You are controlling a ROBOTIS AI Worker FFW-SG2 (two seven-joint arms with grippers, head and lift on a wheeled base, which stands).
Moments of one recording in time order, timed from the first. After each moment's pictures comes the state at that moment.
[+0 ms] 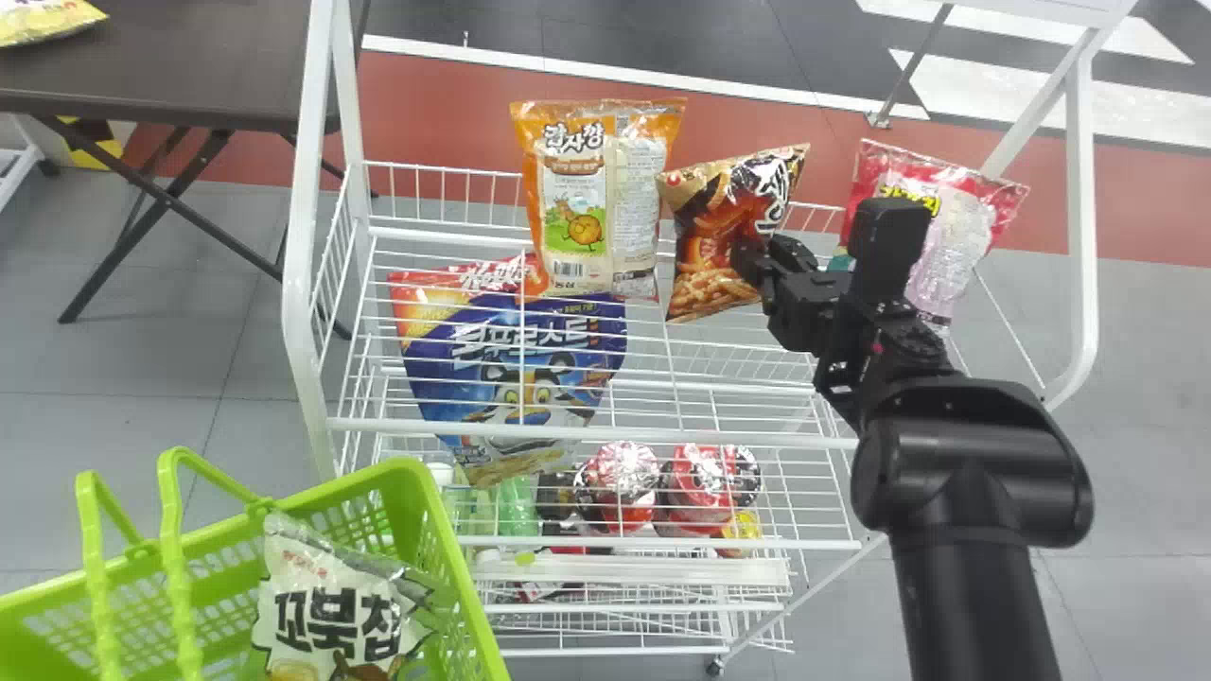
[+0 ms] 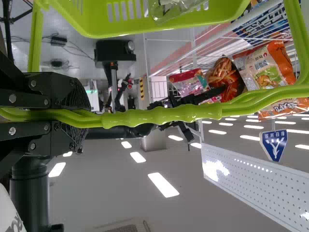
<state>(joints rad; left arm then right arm) 0.60 0.00 0.47 -2.22 0.30 1.57 -1.57 -0.04 -0.07 -0.19 -1.67 0.05 0.40 0.34</state>
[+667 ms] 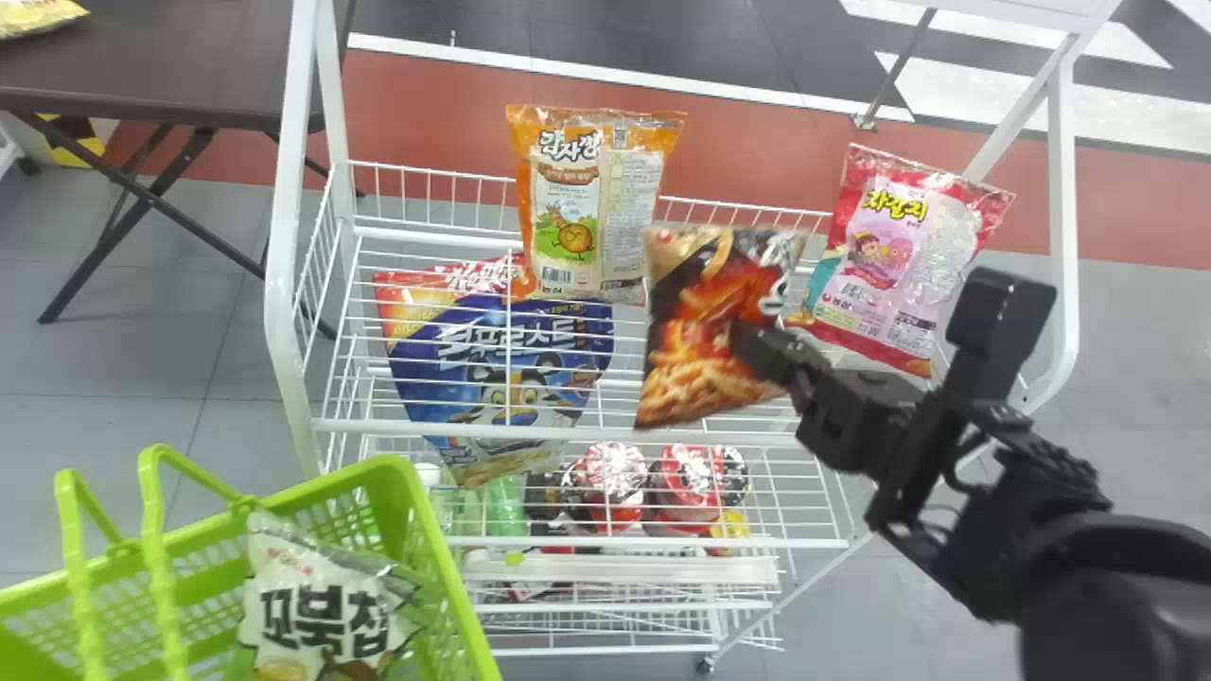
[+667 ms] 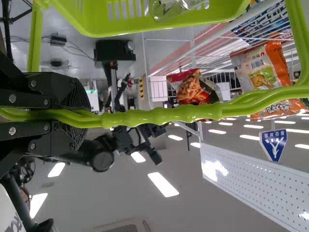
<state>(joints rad) 0.60 0.00 0.47 -2.21 0.31 1.57 -1.57 0.37 -0.03 -0.29 -2.42 -0.34 1.03 0.34</state>
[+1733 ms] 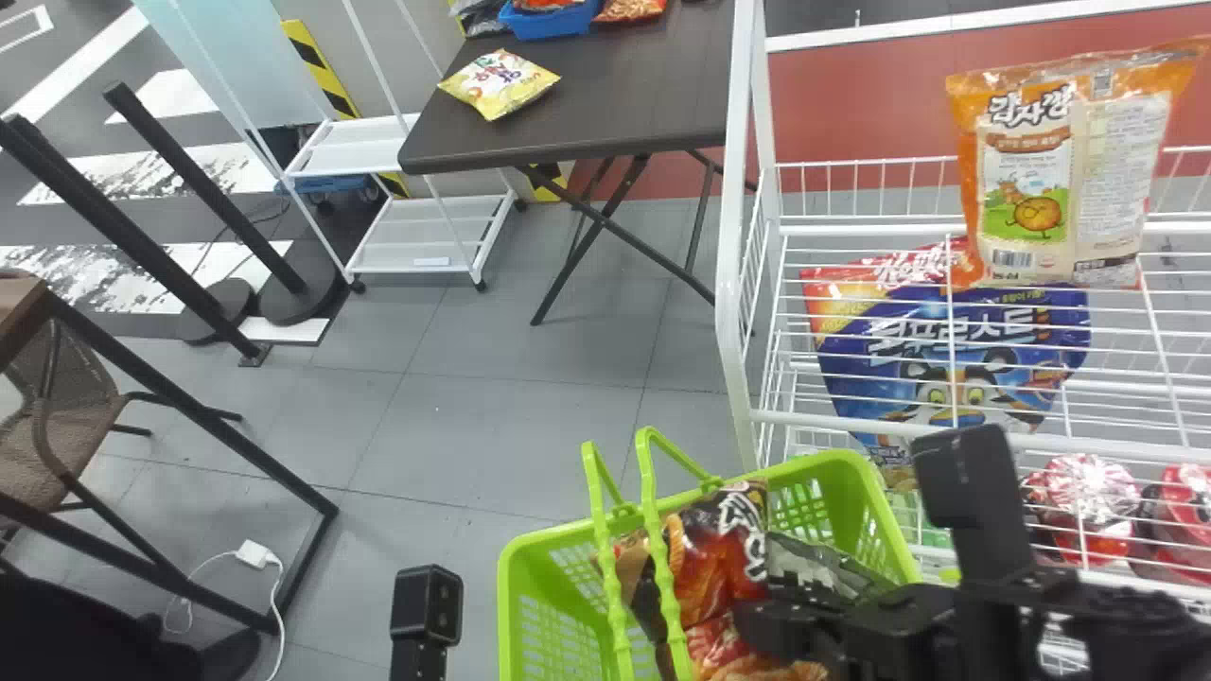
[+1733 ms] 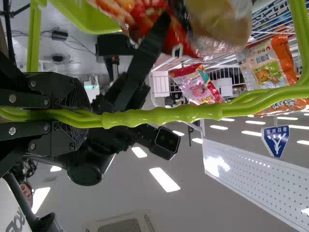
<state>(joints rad) 0.61 0.00 0.45 -2.22 0.32 1.57 -1.57 0.30 -0.04 0.39 -2.20 -0.31 1.27 0.35</state>
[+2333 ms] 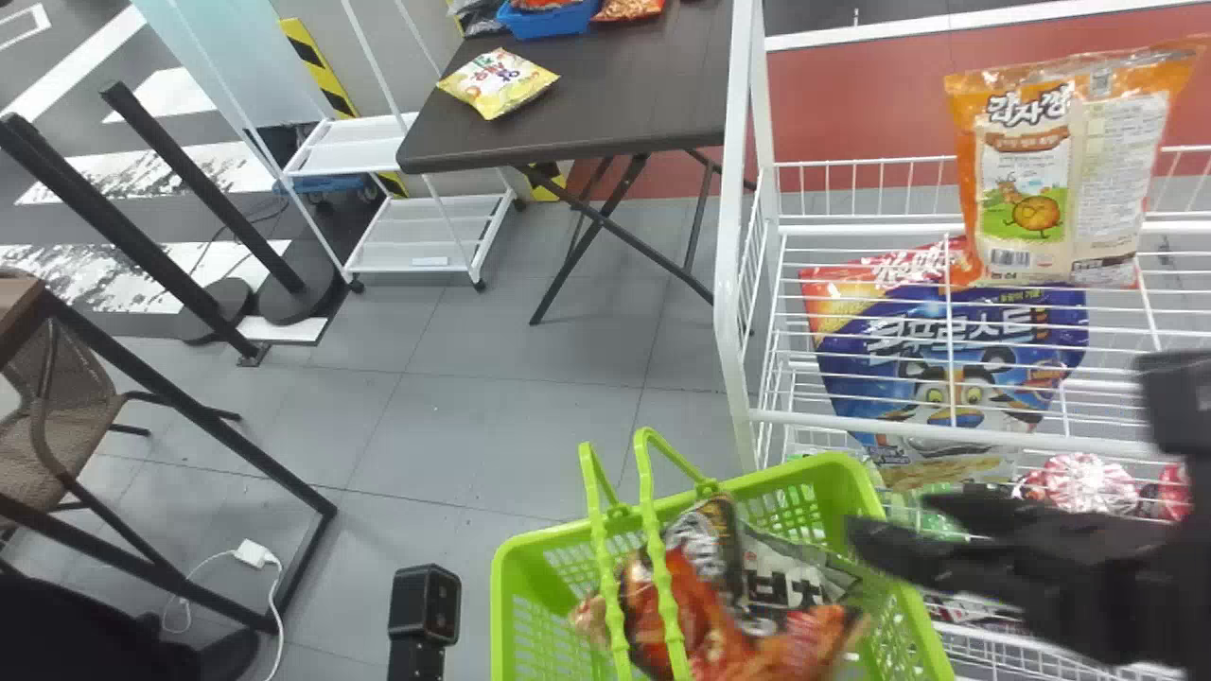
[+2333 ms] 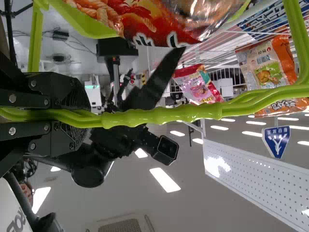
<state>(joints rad) 0.61 0.01 0.46 -2.21 0.32 1.57 -1.57 0.35 -0.06 0.09 -2.41 -0.34 1.27 0.37</state>
